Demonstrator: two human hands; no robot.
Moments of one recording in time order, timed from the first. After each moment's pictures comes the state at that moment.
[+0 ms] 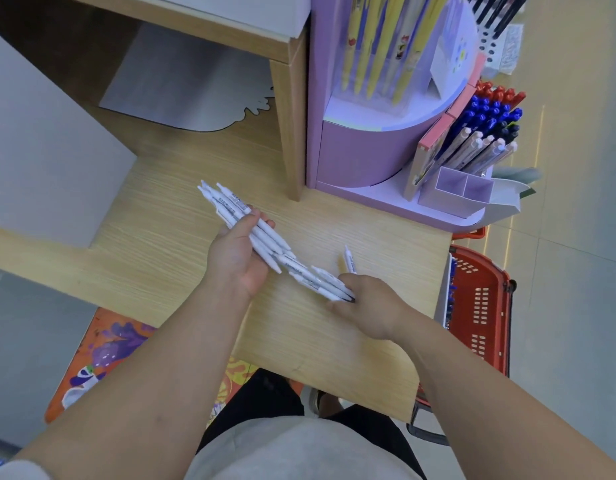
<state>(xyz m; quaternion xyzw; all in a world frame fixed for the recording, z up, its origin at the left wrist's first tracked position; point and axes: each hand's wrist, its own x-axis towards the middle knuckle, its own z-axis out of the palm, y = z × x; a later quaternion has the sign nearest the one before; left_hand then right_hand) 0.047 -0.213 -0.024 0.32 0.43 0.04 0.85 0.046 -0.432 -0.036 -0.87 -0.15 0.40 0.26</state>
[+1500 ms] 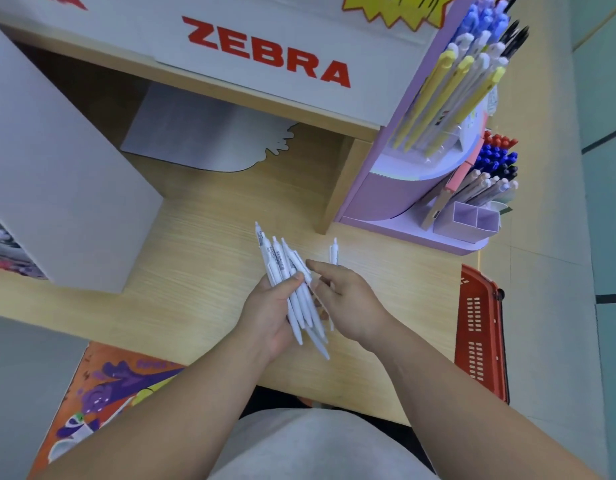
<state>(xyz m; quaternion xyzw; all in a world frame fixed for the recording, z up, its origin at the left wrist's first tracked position) 0.013 -0.172 -0.004 0.35 0.39 -0.16 0.84 0.049 -0.305 0.018 -0.80 -0.02 0.32 0.50</state>
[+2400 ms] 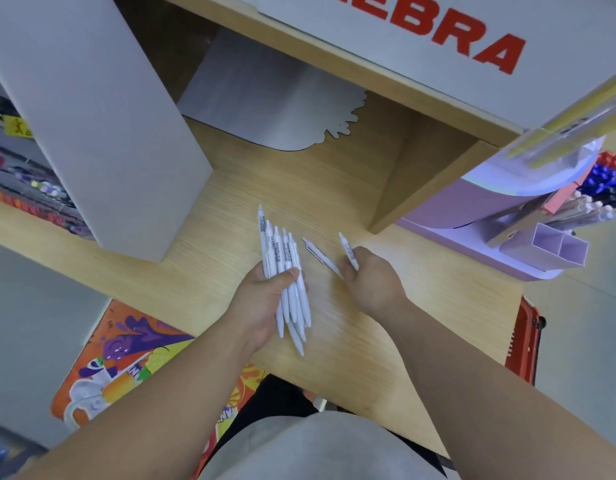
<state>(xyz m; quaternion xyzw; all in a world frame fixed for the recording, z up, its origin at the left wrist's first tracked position) 0.000 -0.097 -0.034 0.44 0.39 -0.13 0.80 0.088 -0.266 -0.046 -0.92 -0.04 0.30 0.24</state>
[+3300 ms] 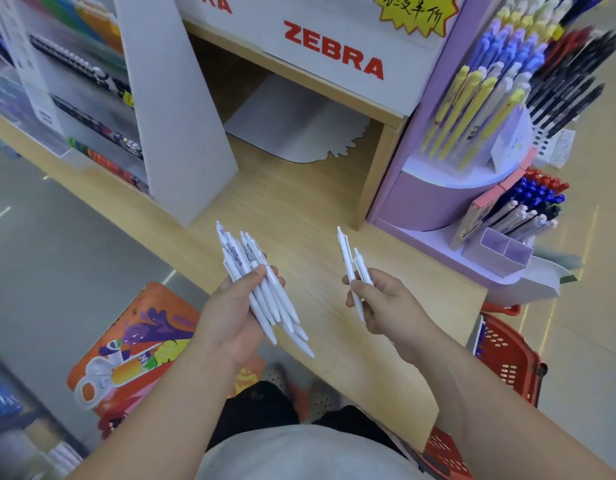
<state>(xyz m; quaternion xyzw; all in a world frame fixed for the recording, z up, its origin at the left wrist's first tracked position) -0.094 -0.178 0.051 0.34 0.40 0.07 0.85 0.023 -0.377 0.055 -0.73 -0.02 0.42 0.54</state>
